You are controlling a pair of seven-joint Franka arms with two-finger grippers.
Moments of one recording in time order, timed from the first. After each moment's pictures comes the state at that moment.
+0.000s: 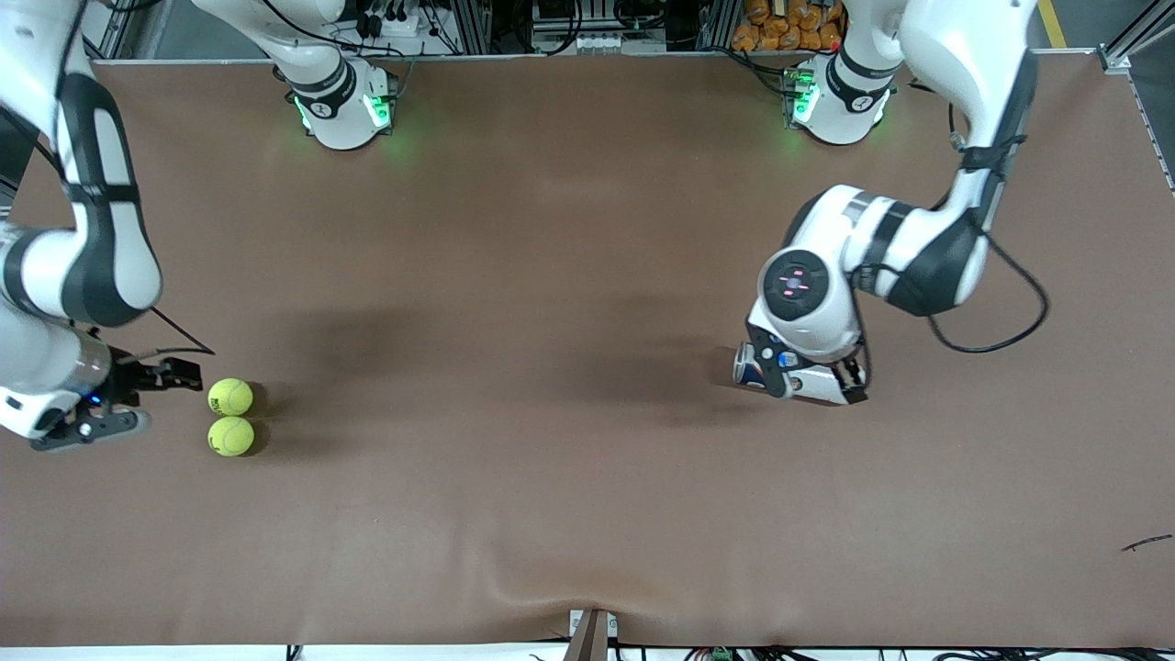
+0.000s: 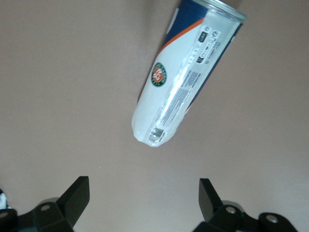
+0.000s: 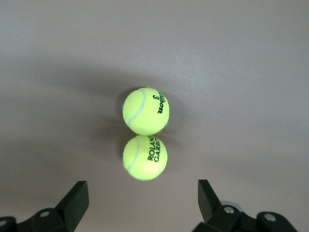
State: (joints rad) left arm -0.28 0.47 -0.20 -1.64 0.57 1.79 0.73; right arm -0.13 0.48 -0.04 -1.67 -0.05 2.08 -0.40
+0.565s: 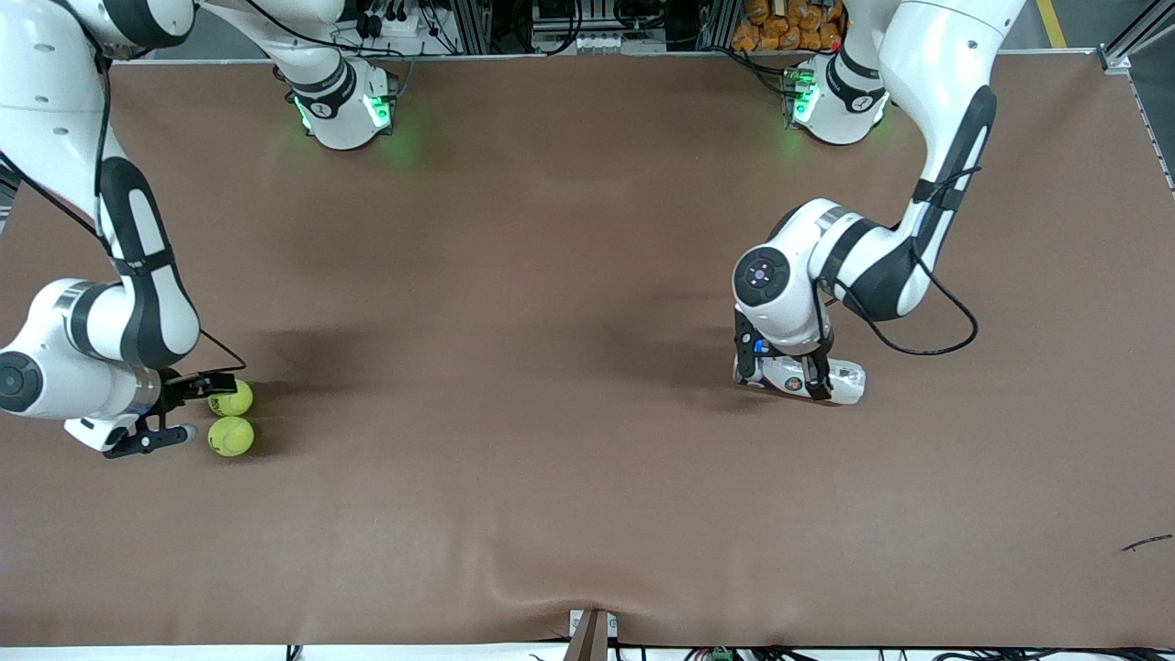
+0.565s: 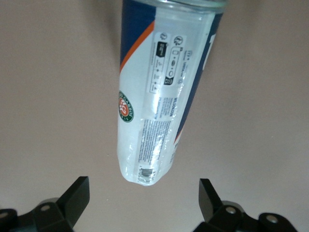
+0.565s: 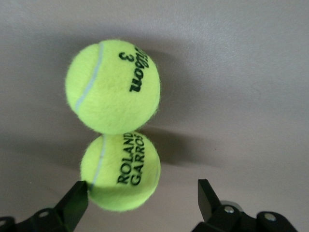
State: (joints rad) left arm -0.28 0.47 -0.20 -1.84 0.68 2.00 0.77; right arm -0.18 0.66 -0.04 -1.66 -0.05 2.13 -0.40
